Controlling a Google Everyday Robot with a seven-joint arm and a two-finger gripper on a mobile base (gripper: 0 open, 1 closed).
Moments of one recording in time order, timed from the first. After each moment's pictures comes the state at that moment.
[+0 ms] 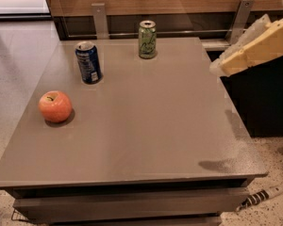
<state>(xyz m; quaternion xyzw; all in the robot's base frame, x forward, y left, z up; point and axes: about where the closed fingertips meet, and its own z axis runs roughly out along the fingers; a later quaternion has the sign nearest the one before) 0.457 -0.150 1.088 -0.53 0.67 0.02 0.52</state>
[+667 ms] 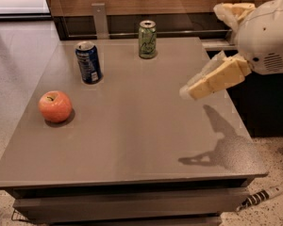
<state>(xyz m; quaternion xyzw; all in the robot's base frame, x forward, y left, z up) 0.470 -0.110 1.023 -0.53 0.68 0.09 0.50</state>
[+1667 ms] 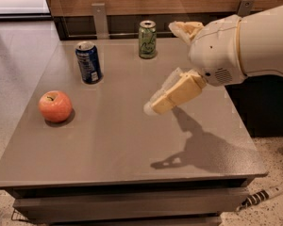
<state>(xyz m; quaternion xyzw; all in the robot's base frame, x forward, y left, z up) 0.464 -0.038 0.994 -0.57 0.65 0.15 0.48</state>
